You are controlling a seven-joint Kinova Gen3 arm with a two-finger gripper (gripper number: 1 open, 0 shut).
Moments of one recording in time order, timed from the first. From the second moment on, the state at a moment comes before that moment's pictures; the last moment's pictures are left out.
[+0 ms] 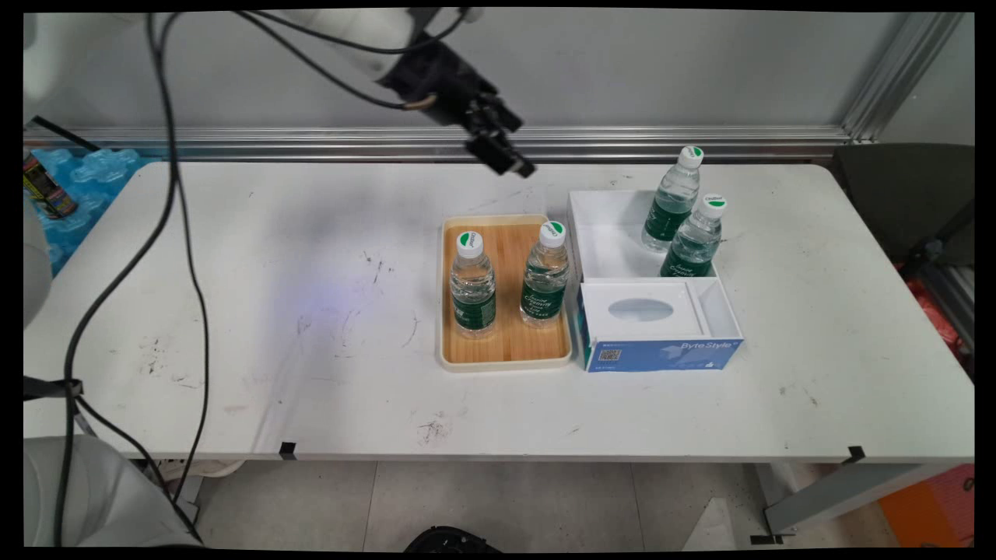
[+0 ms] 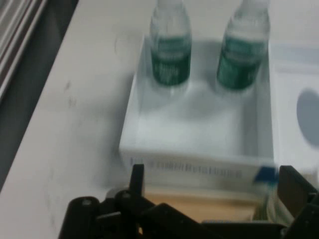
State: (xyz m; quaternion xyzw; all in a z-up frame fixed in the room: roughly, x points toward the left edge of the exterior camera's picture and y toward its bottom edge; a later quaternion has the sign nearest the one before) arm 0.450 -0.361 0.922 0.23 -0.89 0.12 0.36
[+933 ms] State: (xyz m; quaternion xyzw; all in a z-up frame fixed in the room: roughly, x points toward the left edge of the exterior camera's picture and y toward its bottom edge) arm 0.318 -0.391 0.858 0.22 -0.87 0.11 0.43
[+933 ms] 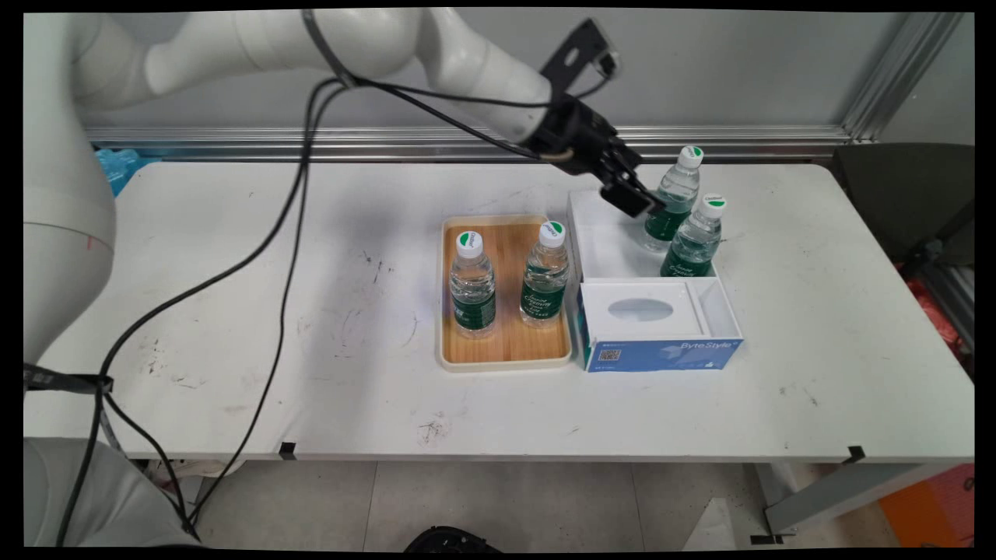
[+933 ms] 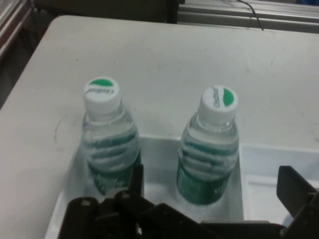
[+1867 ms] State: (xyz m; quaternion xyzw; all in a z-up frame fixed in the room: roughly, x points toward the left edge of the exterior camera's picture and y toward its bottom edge) arm 0.247 -0.422 0.801 0.23 -0.85 0.12 0.46
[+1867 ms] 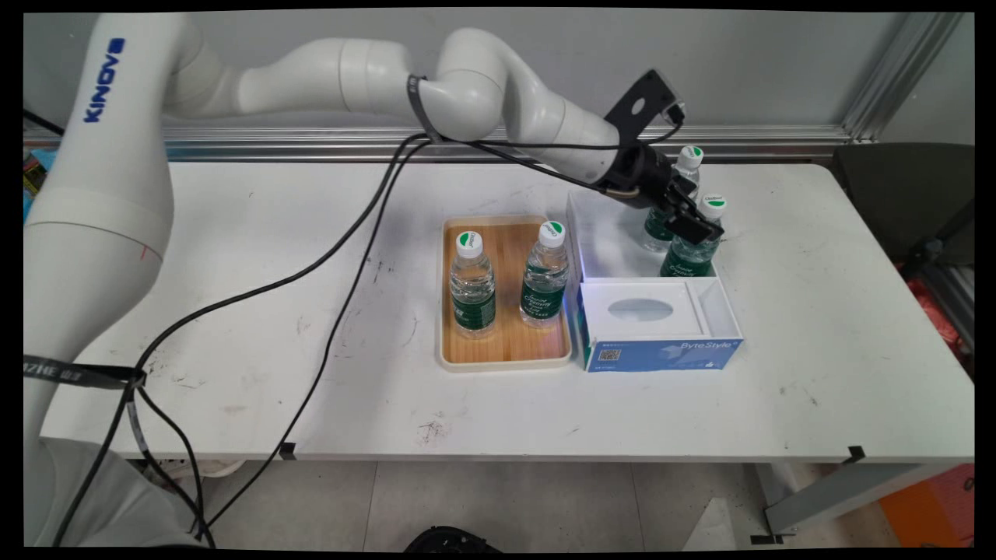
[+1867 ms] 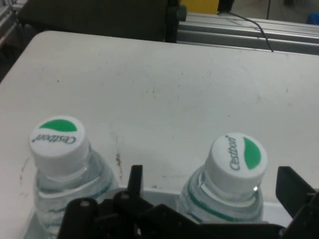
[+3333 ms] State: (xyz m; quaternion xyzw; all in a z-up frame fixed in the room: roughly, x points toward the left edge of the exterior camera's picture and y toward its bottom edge) arm 0.220 -0.422 0.778 0.28 -0.85 0.08 0.44
